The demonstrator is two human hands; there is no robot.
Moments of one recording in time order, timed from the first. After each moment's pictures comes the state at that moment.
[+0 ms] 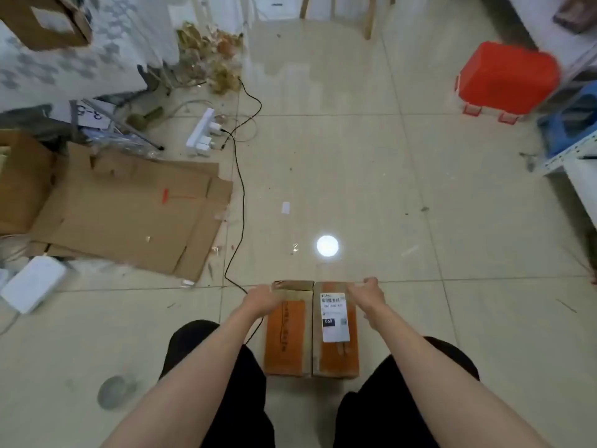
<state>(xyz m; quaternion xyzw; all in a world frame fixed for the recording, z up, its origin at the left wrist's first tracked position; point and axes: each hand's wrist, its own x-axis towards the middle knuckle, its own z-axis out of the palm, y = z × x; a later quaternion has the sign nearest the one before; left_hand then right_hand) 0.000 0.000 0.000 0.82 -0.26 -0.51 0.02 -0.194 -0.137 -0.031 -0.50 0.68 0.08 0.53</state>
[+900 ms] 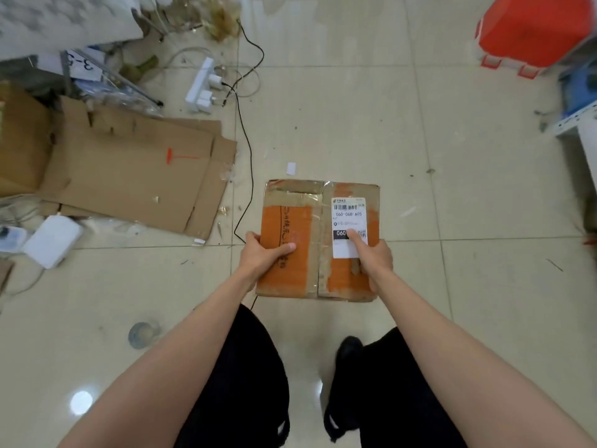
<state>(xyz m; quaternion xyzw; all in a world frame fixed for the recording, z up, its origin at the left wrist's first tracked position) 0.012 0.031 0.048 0.80 -0.05 -0.50 0.33 -0.185 -0.112 0.041 -0.45 0.71 -0.03 0.54</state>
